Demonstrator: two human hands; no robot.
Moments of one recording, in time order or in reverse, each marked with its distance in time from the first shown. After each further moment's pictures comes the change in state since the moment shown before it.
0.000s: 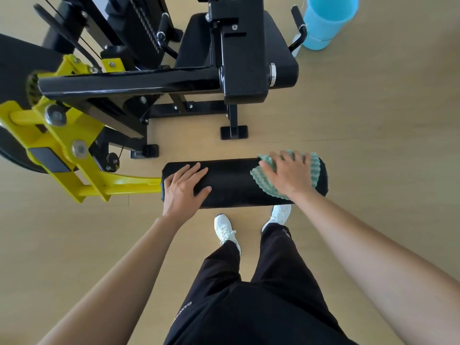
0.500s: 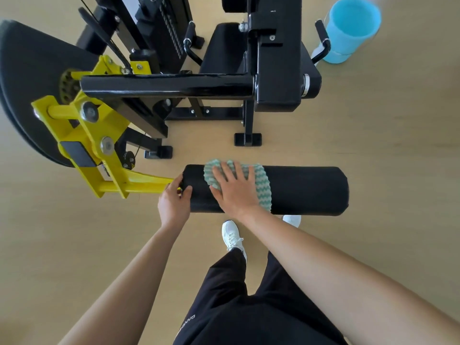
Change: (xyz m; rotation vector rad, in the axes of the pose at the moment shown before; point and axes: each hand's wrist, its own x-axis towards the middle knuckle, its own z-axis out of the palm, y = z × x) left_hand -0.014 -0.047 -0.013 -0.335 0.154 -0.554; right_hand -0.018 -0.173 0.010 0.023 -0.061 -0.360
